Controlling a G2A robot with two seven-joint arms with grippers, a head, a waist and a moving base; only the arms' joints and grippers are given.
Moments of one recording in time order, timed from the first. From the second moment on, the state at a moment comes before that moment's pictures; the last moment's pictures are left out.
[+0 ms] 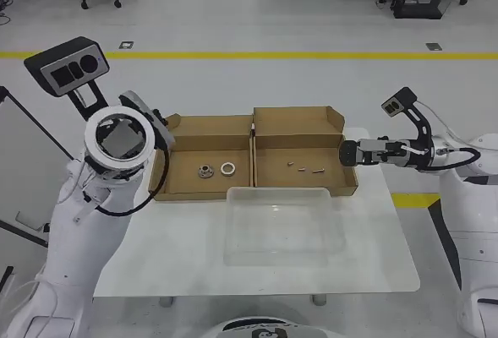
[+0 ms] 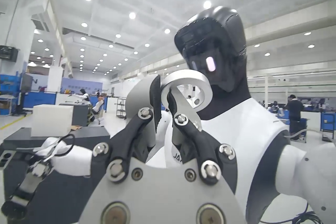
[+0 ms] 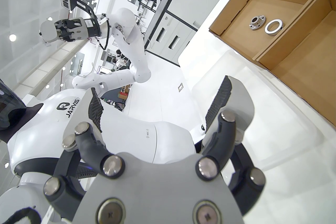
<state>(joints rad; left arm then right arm) 1.08 -1.13 -1.28 -1.94 -0.93 -0.87 -0.90 -1.12 -1.03 1.59 -1.47 0.45 -0.15 1.54</state>
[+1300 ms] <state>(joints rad) 1.15 -1.10 -1.37 -1.90 -0.26 -0.46 -0.93 -1.12 -1.03 1.59 -1.47 0.45 -0.15 1.54</state>
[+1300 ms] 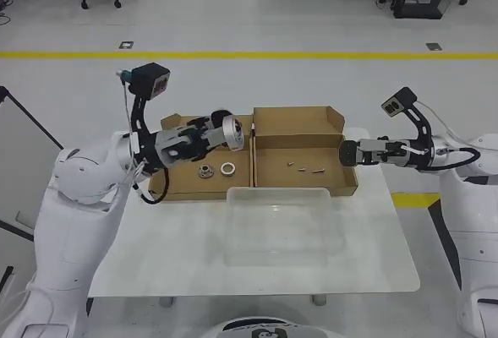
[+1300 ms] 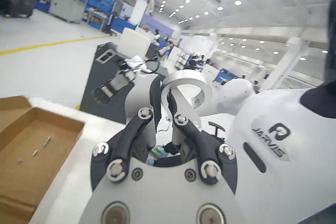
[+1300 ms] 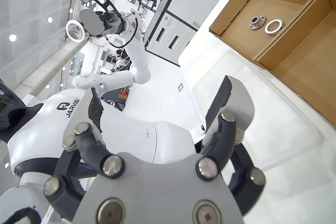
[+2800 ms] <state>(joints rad) 1.08 -1.06 -1.27 -1.79 0.55 -0.06 -1.13 -1.12 -1.03 1.59 -1.47 0.45 -0.15 1.54</state>
